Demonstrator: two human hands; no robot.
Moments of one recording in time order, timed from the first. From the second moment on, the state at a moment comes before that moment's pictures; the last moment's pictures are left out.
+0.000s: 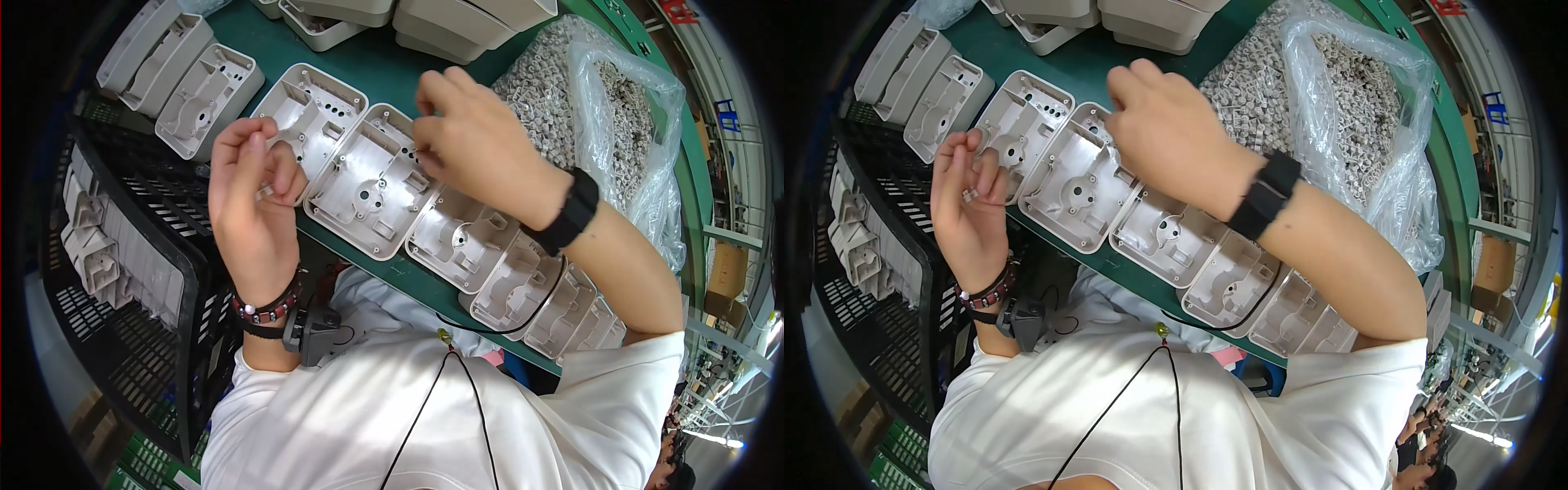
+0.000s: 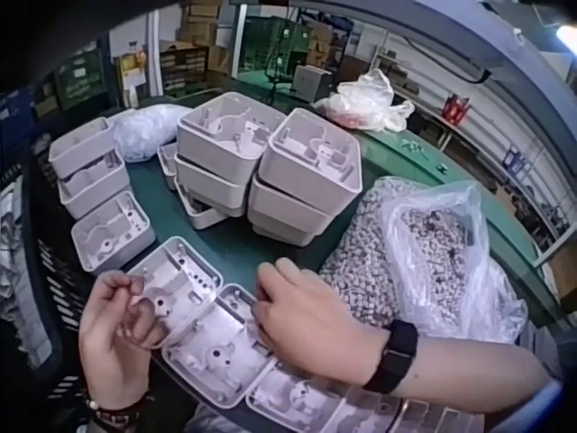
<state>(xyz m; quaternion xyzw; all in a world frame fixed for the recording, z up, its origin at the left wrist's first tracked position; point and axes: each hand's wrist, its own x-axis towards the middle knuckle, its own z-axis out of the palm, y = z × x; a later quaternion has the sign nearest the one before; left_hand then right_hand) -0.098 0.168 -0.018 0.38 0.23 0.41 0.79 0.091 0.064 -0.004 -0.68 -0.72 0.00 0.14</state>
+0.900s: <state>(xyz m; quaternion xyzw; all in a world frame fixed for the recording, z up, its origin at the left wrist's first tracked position) -0.104 0.162 -0.022 0.14 0.08 0.21 0.96 0.034 0.077 0.028 -0.61 -0.73 -0.06 0.29</state>
